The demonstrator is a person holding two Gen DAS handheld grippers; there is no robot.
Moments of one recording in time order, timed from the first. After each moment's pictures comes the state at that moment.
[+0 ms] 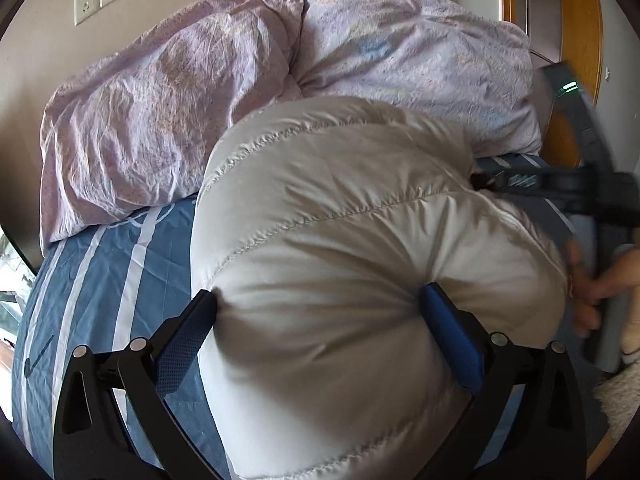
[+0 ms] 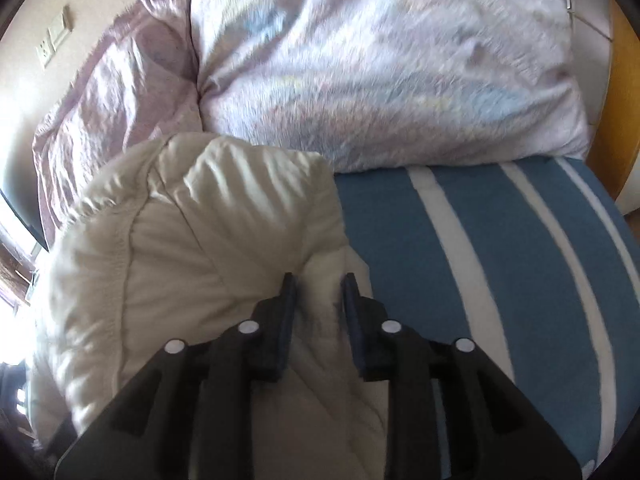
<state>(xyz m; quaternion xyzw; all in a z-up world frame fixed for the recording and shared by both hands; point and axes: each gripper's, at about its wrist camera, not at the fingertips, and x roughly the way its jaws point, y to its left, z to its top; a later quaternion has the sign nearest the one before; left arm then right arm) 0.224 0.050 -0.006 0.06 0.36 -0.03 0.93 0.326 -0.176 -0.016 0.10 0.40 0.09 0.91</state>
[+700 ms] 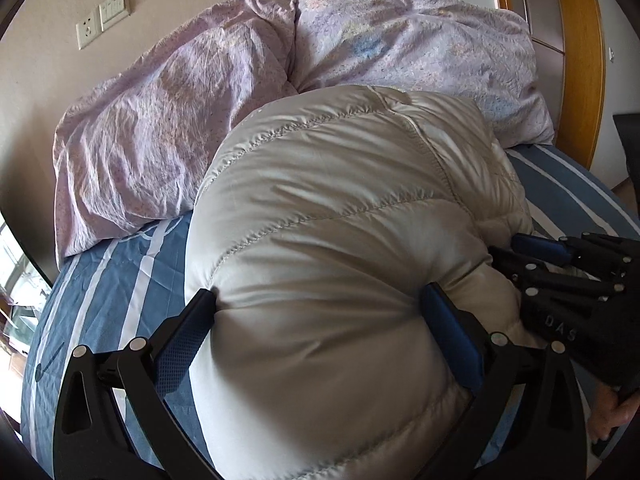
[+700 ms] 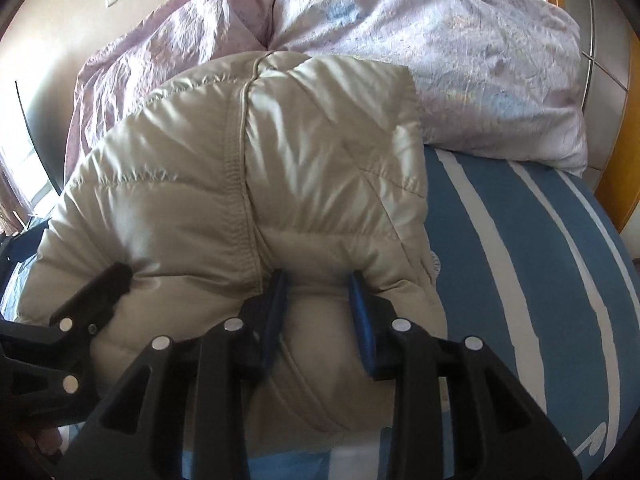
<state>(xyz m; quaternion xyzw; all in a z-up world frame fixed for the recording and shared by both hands) 0.222 0.026 -0.020 0.10 0.33 0.01 0.94 0.262 -0.135 -0.043 0.01 0.40 0.12 0.91</state>
